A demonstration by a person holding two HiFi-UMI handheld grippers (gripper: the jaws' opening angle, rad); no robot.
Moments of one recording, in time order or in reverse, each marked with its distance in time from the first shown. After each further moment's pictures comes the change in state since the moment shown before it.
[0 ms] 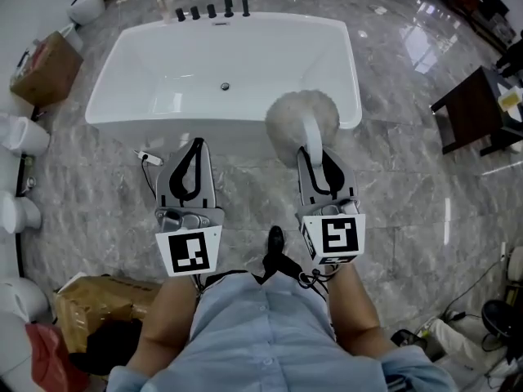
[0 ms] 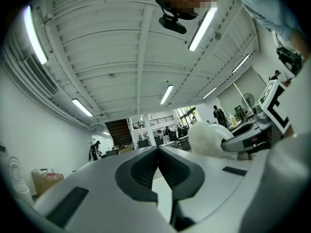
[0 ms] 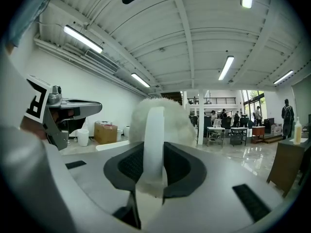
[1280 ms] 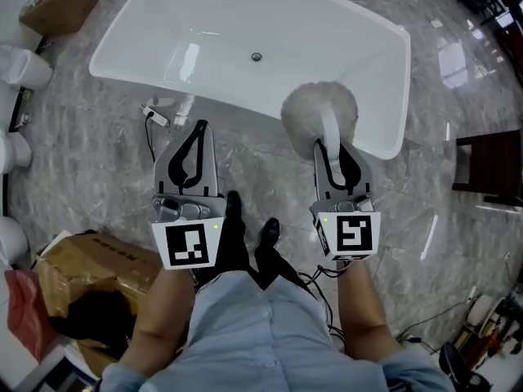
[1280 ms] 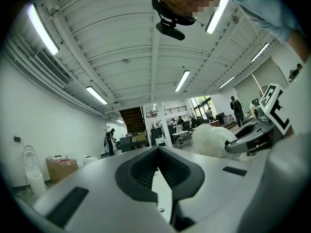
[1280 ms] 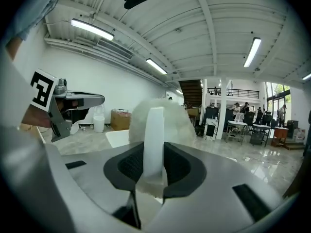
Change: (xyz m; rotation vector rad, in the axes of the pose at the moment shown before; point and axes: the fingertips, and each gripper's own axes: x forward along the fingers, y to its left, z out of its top) left arm 0.096 0.117 -0.116 -0.040 0.134 0.152; right arm 0.196 0.031 -0.048 -0.096 0.129 0.220
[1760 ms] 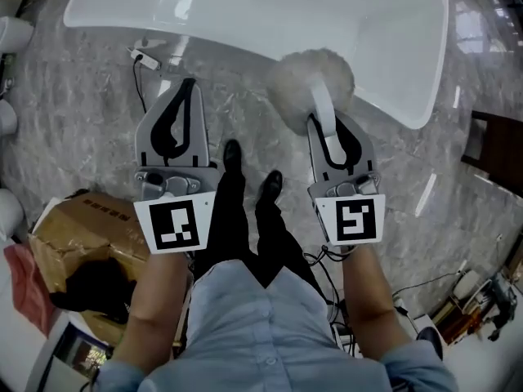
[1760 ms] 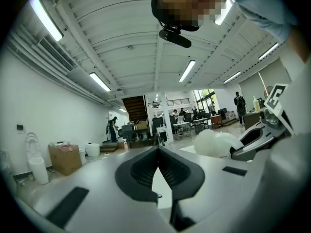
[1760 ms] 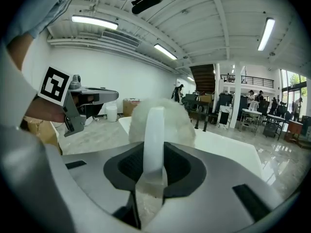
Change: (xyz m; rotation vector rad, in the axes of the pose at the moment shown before) left arm 0.020 0.021 -0.118 -0.045 0.130 0.010; right arm 0.065 0.055 -0.090 -0.008 0.096 0.141
